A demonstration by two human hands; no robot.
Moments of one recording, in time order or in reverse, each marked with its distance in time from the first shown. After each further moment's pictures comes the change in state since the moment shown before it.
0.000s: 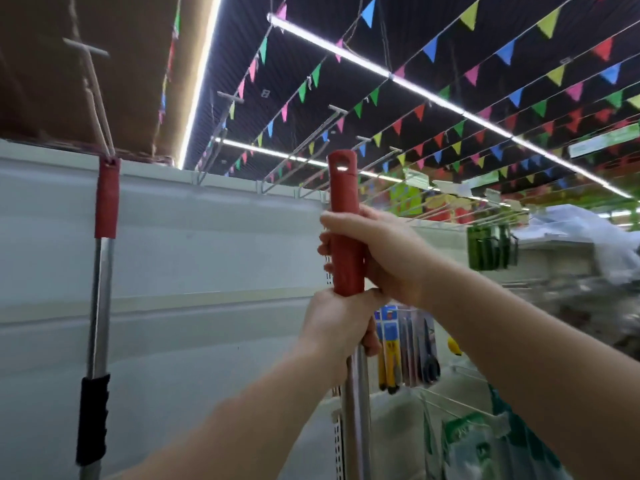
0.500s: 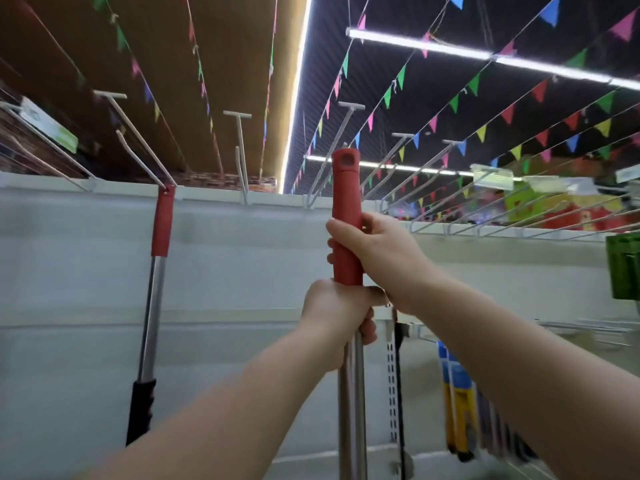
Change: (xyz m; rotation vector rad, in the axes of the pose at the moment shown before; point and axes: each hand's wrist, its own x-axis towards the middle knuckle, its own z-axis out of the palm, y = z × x) left_hand 0.078 0.014 0.032 0.160 0.363 -0.005; right_hand 0.075 0.029 -0.056 -0.099 -0.014 -0.195
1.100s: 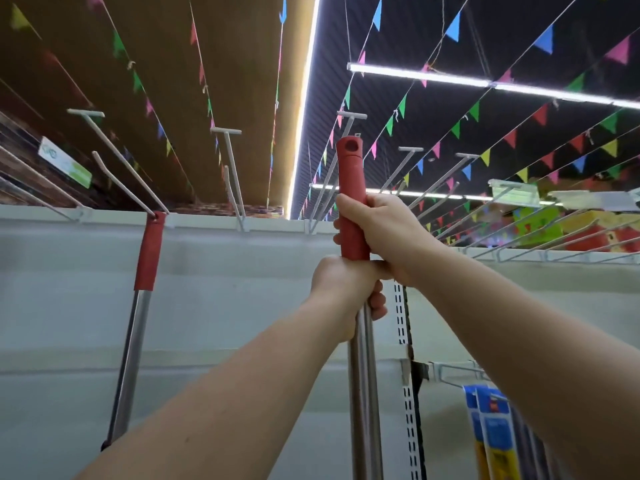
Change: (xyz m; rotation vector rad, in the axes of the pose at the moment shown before) left_hand 0.078 0.027 0.014 -0.027 -0.026 0.105; right_hand 0.084 0.015 -0.015 0.070 0.021 -0.063
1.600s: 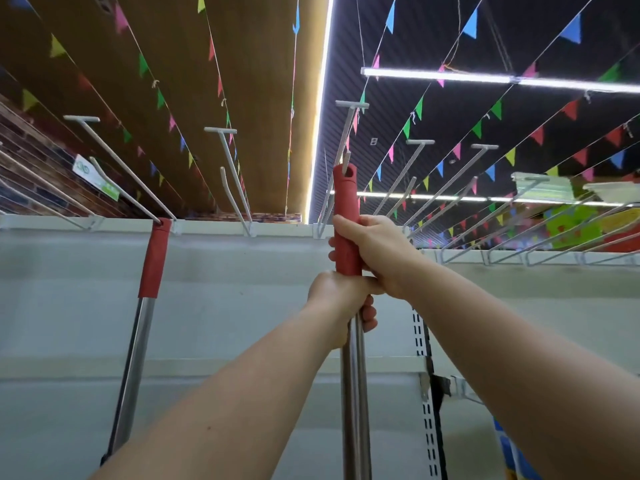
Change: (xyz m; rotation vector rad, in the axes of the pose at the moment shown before) left_hand 0.042 -0.025 -0.008 0.090 0.066 -0.072; right_hand 0.034 0.049 0.003 0.145 -0.091 0.106
